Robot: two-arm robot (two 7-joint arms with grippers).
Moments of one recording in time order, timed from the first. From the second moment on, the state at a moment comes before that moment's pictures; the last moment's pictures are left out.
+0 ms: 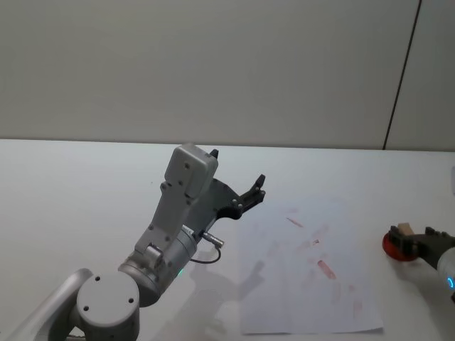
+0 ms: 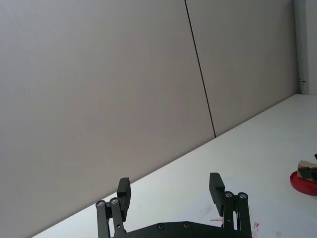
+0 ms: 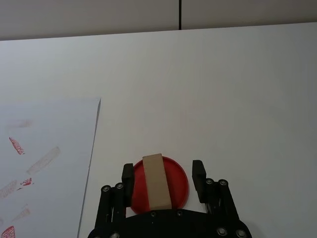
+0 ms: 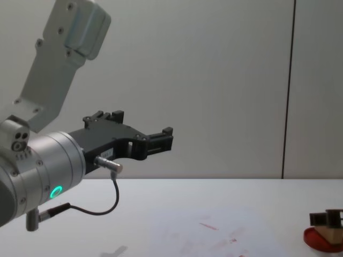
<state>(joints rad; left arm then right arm) -0.24 0.38 0.45 -1.63 -0.20 0.01 -0.01 0.28 0.18 -0.18 -1.38 0.32 0.54 -0.07</state>
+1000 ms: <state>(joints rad) -0.24 0.38 0.45 -1.63 -0.20 0.01 -0.01 0.29 0.17 -0.18 -1.37 0.32 0.53 -0.06</state>
